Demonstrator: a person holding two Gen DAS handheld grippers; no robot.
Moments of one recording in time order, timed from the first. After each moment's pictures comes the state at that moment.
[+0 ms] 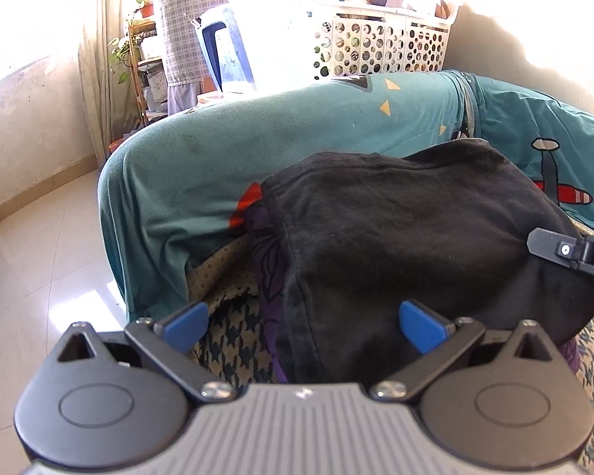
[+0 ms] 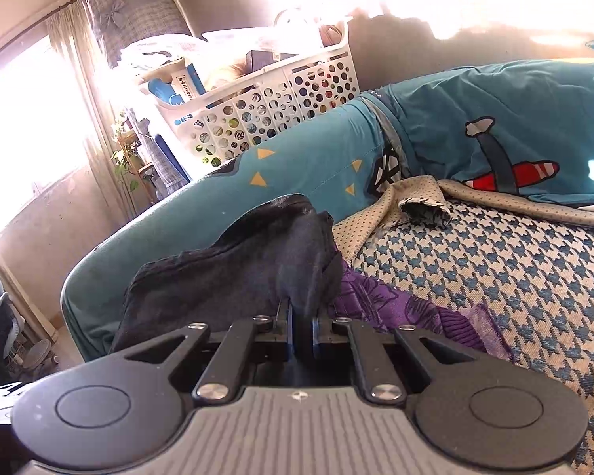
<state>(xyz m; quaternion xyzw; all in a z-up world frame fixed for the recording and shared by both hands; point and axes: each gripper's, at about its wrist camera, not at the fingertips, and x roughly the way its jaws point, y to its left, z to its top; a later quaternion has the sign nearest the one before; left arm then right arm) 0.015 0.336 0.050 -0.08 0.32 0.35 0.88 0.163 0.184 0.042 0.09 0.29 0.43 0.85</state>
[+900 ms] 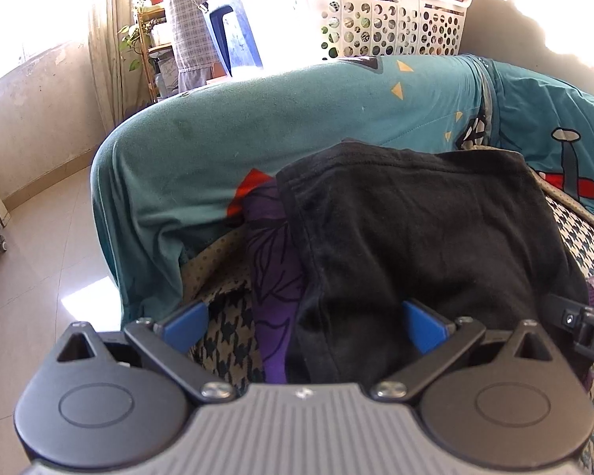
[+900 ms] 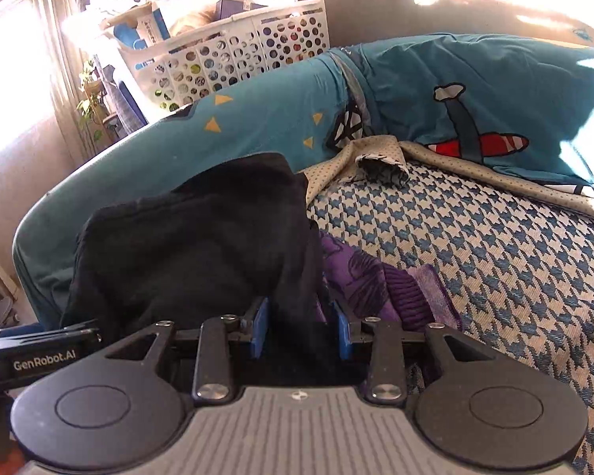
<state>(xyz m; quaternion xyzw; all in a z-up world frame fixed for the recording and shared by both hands) 0.035 0.339 0.038 -0.09 0.34 0.37 0.86 0.163 0.189 0.023 0.00 0.34 0.39 0.86</state>
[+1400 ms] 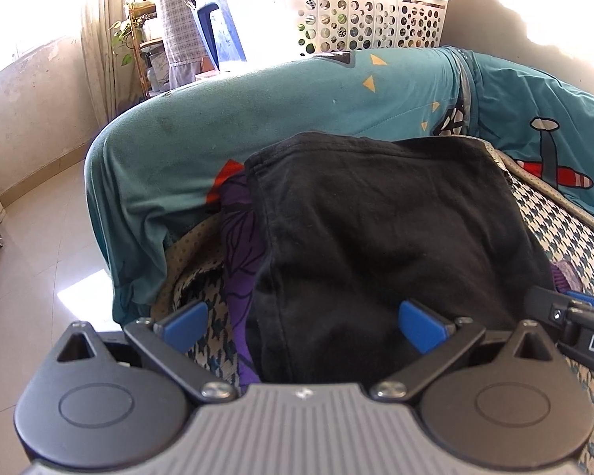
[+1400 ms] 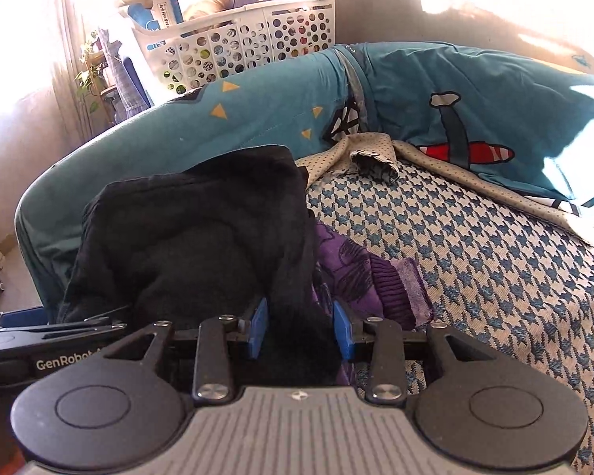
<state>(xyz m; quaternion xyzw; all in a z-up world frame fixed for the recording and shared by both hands) 0.034 0.308 0.049 -0.10 0.36 0.36 0.86 0.148 0.172 0.043 -0.04 0.35 0.38 0.86</state>
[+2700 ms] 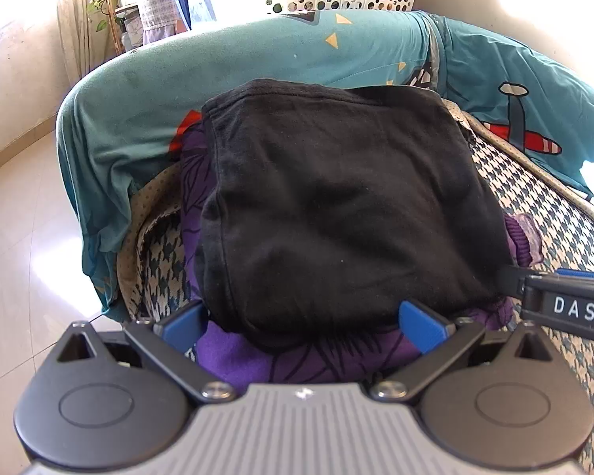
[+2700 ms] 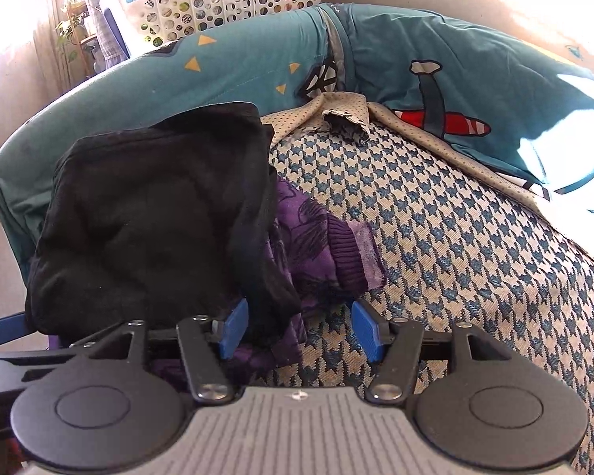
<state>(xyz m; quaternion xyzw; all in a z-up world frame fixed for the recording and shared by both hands) 0.031 0.282 0.041 -0.13 0.40 0.32 0.85 0.157 0.164 0.046 -0.11 0.40 0.35 0.84</state>
